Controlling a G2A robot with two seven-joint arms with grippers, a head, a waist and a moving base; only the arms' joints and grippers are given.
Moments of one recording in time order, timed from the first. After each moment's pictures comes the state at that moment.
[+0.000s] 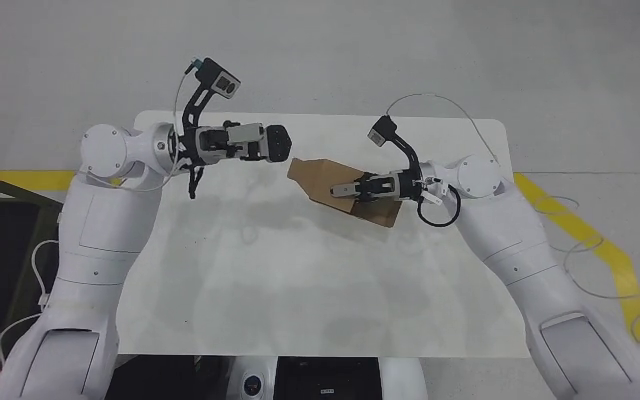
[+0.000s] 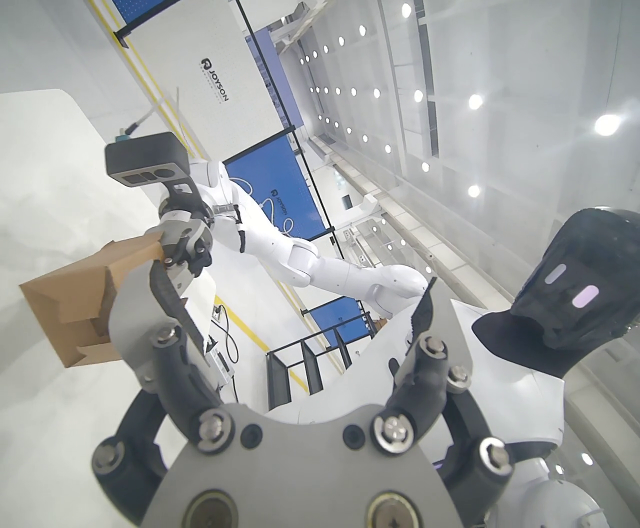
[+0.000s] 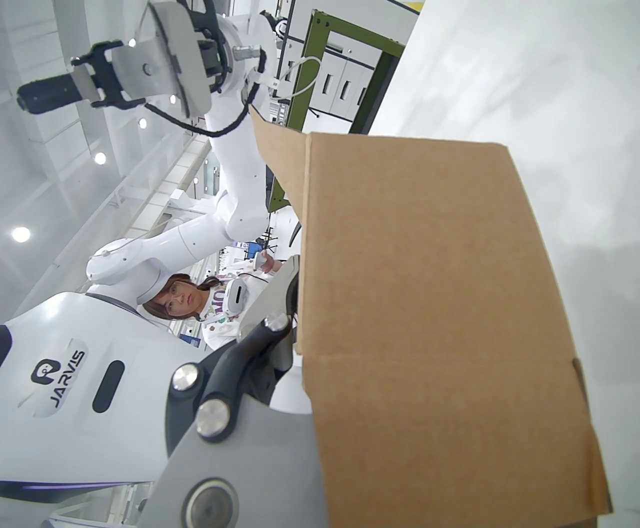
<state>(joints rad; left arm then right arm) 0.72 -1.08 -1.25 -1.40 -0.67 -0.24 -1.35 -0.61 -1.21 0.89 -1.08 0.51 -0.43 1.29</state>
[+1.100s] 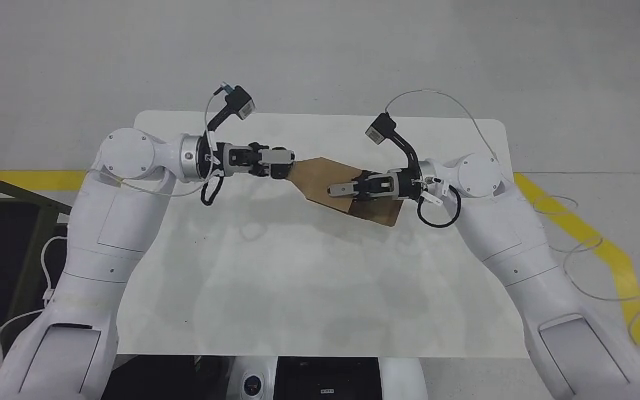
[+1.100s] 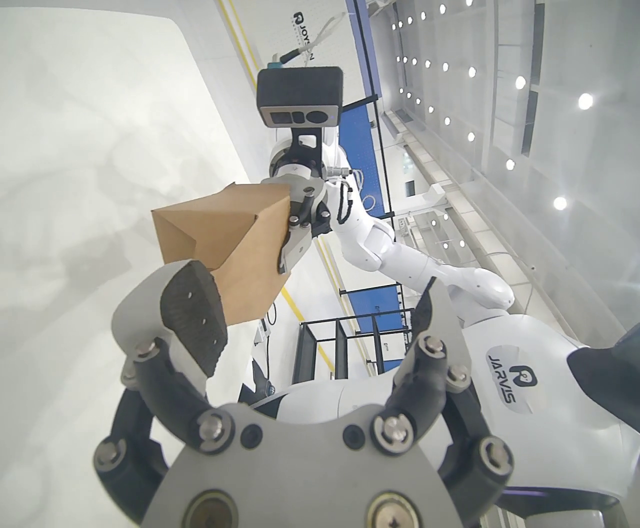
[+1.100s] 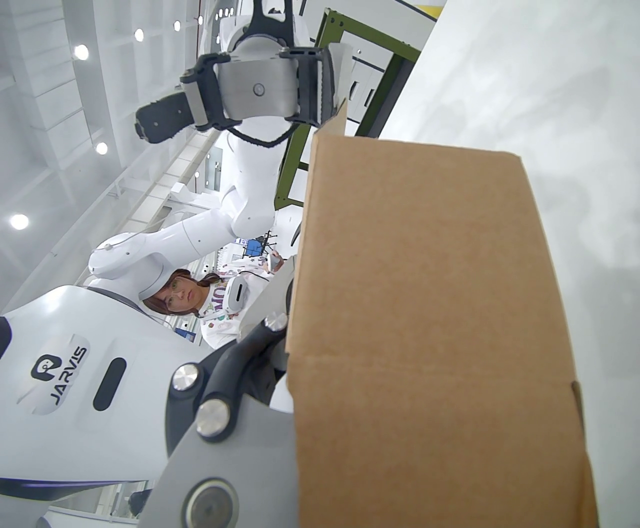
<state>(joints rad) 0.70 -1.07 -1.17 -1.32 -0.40 -0.22 -1.34 -0.62 -1.21 0.92 -1.12 0.51 -0.43 1.30</state>
